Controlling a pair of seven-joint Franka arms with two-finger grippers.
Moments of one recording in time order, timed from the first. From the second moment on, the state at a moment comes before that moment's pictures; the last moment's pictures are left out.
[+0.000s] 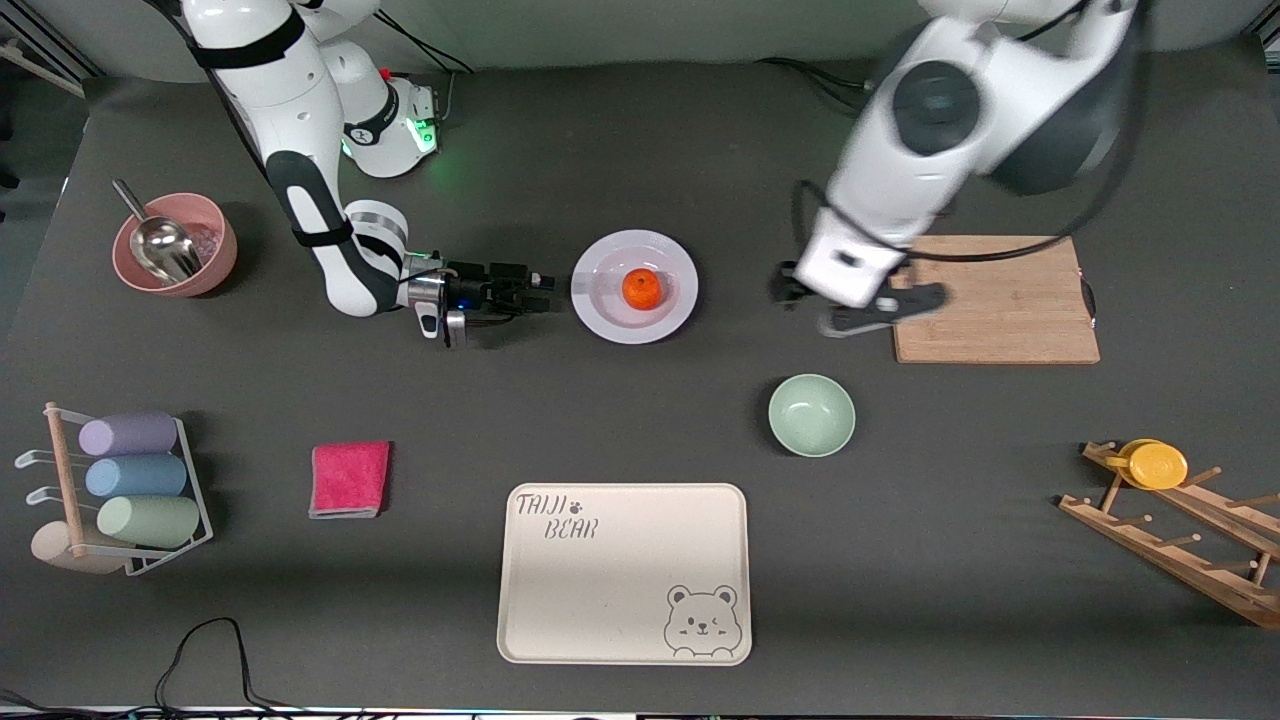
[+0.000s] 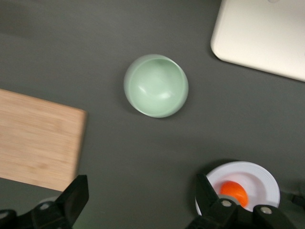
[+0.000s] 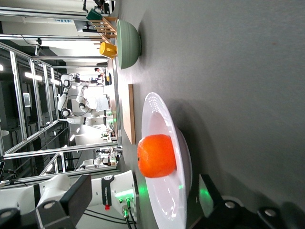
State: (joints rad) left arm -0.10 0.06 -0.35 -1.77 -0.01 1.80 -0.71; right arm 0.52 0.44 -0.18 -2.50 1.91 1.87 -1.32
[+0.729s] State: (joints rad) left arm 0.12 -0.02 -0.31 -1.75 -0.01 1.78 -0.50; right arm 0.57 0.50 -0.13 -2.49 2.08 1.86 -1.43
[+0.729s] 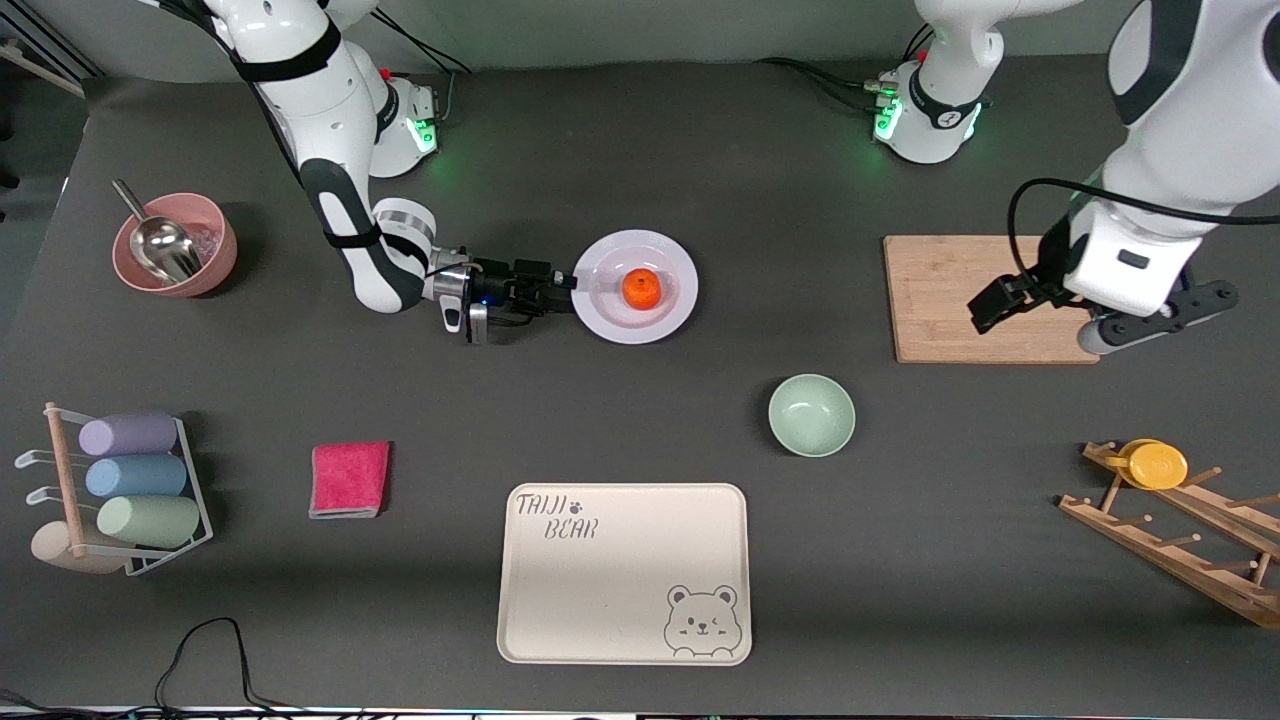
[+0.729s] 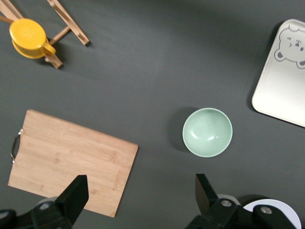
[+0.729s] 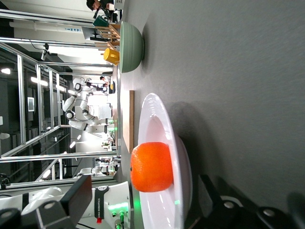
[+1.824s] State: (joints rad) left arm 0.02 -0.01 -0.04 -1.63 -0.01 1.64 -0.07; right arm 0.57 0.53 -0.10 -2.48 2.11 1.87 -1.58
